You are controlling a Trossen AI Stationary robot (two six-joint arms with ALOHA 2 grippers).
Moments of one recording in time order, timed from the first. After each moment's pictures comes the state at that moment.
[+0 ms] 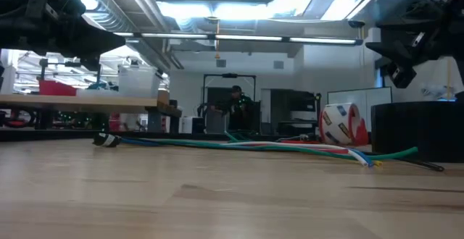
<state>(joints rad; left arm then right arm) 0.16 0.01 0.01 0.01 -0.01 -0.12 -0.07 0.02 0.01 0.05 -0.09 0.65</state>
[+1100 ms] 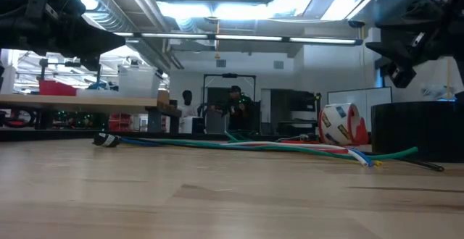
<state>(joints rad) 0.16 0.01 0.01 0.01 -0.01 -0.12 -0.07 0.02 0.01 0.05 -0.08 0.62</state>
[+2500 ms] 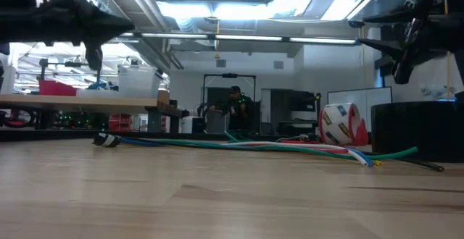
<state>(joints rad) 0.16 0.22 0.01 0.35 -0.15 -0.57 -0.07 0.02 0.01 0.16 0.20 0.91</state>
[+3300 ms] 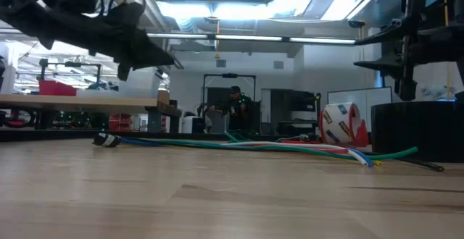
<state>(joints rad) 0.18 0.98 0.23 0.60 -0.27 -0.33 -0.07 0.15 0.01 0.13 0.24 1.10</state>
